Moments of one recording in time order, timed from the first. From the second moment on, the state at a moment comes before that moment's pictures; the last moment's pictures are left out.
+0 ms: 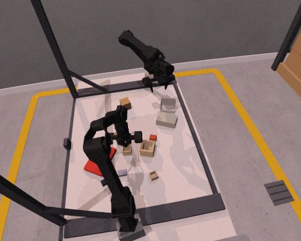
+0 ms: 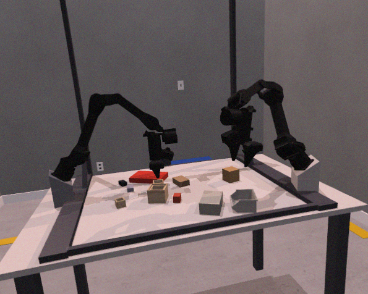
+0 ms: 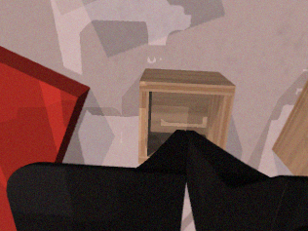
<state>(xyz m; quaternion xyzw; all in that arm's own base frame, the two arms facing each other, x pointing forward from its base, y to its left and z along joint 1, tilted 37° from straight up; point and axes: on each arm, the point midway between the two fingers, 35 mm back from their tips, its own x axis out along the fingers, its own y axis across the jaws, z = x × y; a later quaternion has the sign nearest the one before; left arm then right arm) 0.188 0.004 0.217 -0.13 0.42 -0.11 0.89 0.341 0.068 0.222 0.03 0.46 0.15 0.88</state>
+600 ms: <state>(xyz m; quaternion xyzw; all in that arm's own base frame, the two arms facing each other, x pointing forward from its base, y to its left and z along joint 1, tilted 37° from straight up) 0.188 0.004 0.217 -0.13 0.42 -0.11 0.89 0.357 0.076 0.198 0.03 0.46 0.15 0.87</state>
